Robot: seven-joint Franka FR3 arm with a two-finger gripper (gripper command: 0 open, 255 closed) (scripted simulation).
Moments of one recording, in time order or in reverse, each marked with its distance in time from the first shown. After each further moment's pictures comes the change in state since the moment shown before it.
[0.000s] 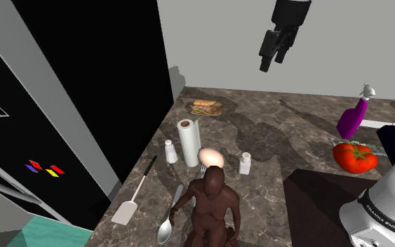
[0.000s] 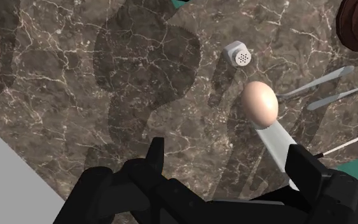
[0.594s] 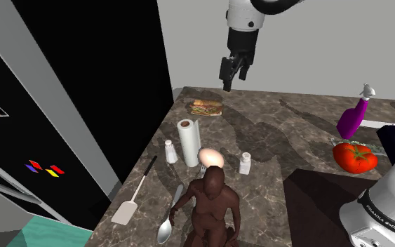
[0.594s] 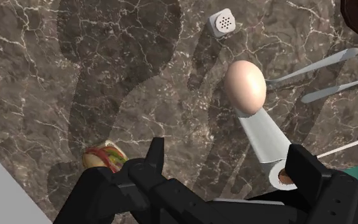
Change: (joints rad) arm 0.040 0.273 0.126 0.109 -0.031 0.137 0.089
